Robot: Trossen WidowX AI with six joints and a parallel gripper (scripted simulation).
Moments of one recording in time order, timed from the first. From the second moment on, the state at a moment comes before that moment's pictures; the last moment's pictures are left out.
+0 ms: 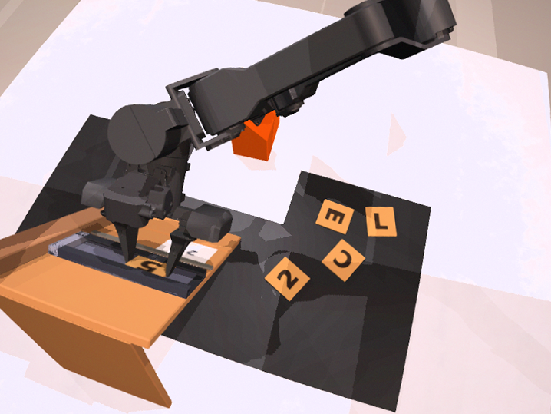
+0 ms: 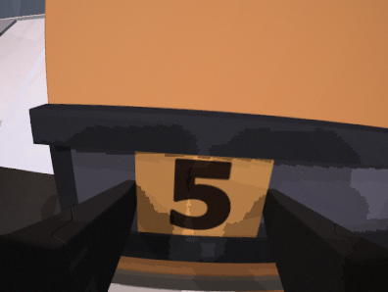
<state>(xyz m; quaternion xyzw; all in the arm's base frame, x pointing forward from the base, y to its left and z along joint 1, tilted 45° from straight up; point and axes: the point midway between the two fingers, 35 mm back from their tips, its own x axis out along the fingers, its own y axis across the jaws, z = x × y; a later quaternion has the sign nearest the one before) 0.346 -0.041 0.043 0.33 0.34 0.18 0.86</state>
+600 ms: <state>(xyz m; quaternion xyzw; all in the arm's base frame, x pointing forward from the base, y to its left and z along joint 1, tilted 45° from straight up) 0.347 -0.049 0.036 0.33 0.34 0.18 0.86</state>
